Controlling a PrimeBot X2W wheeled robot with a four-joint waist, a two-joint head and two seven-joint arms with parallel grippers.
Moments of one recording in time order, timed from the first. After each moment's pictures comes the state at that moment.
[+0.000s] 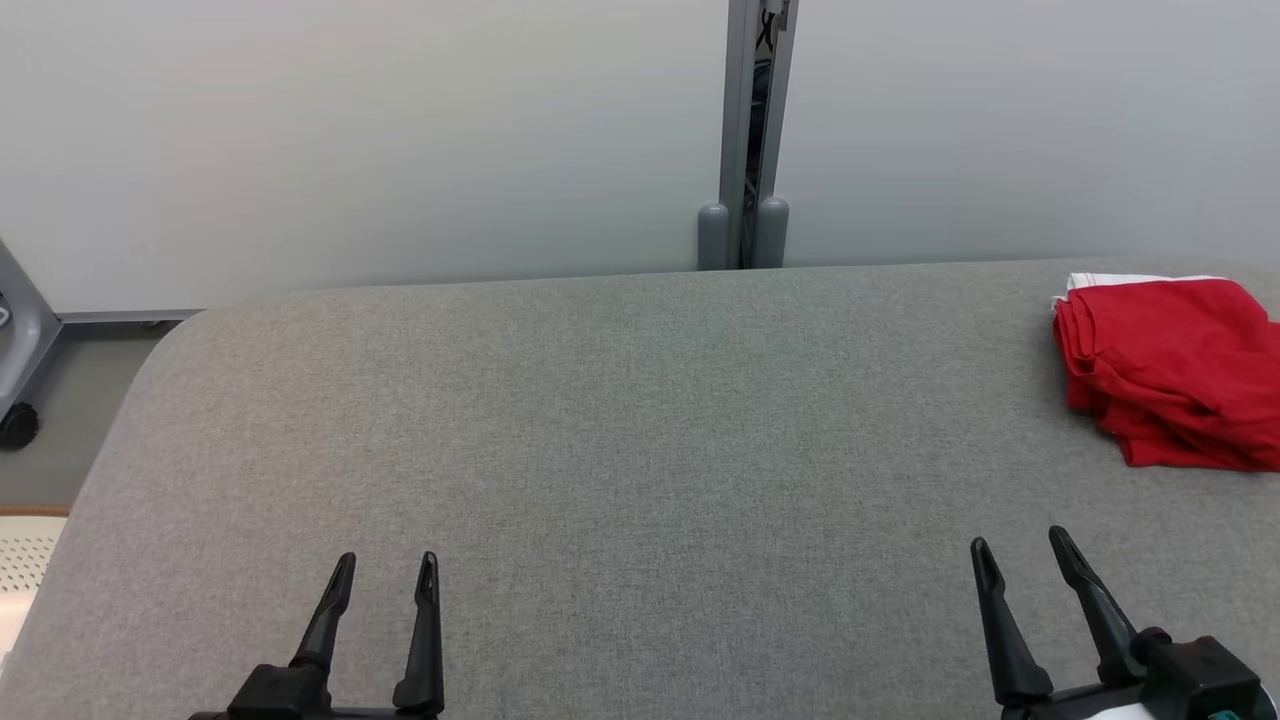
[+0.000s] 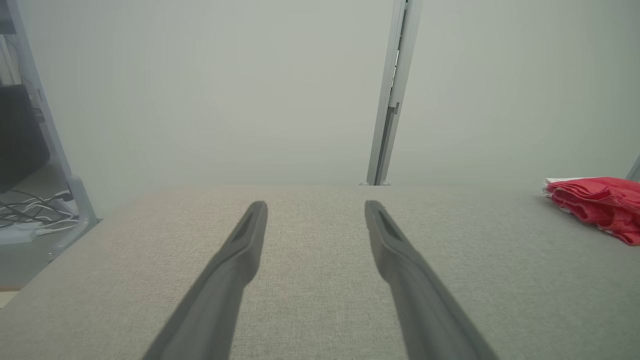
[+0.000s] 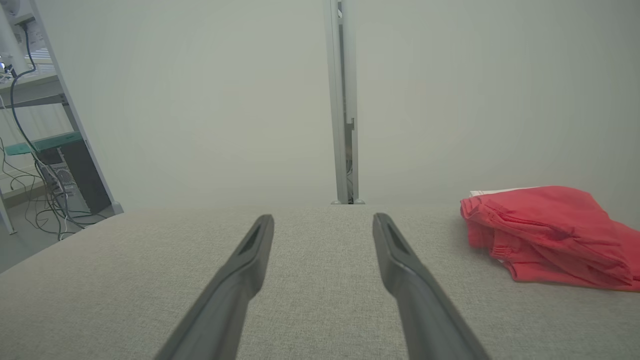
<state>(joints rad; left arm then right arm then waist) 0.12 0.05 -0.13 0.12 -0.20 0.03 -0.26 0.12 -0.05 0.07 0.08 0.17 0.13 -0.26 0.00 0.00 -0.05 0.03</state>
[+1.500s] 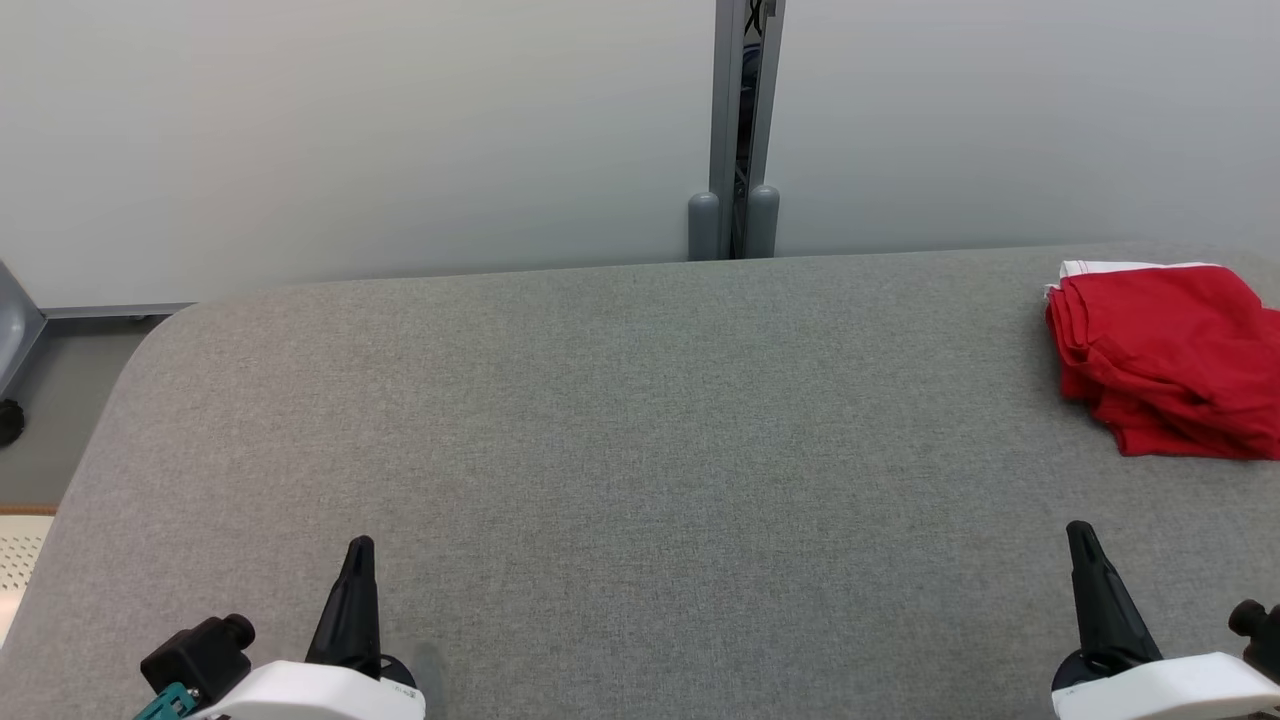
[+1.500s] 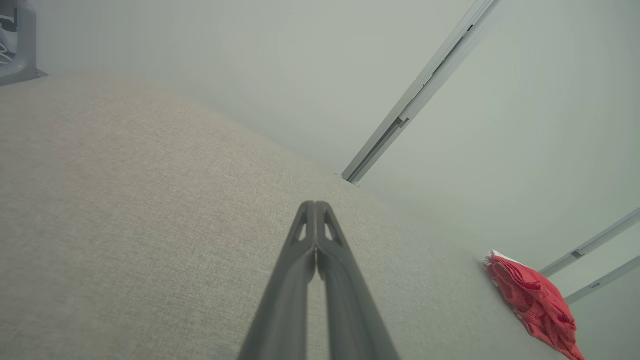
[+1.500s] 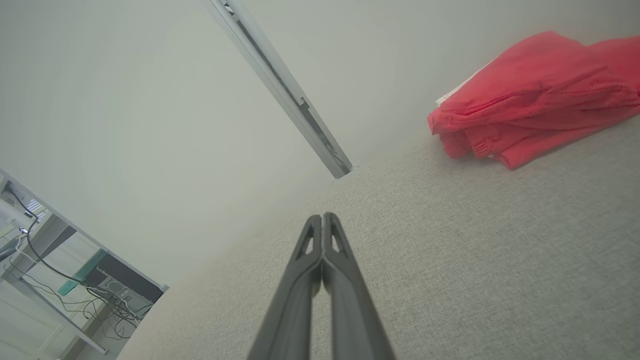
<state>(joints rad) 0.03 0.05 -0.10 0.23 -0.70 -0.02 -0.15 0.05 -0.07 0.01 0.18 0.71 0.13 -0.14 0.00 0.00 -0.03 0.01</state>
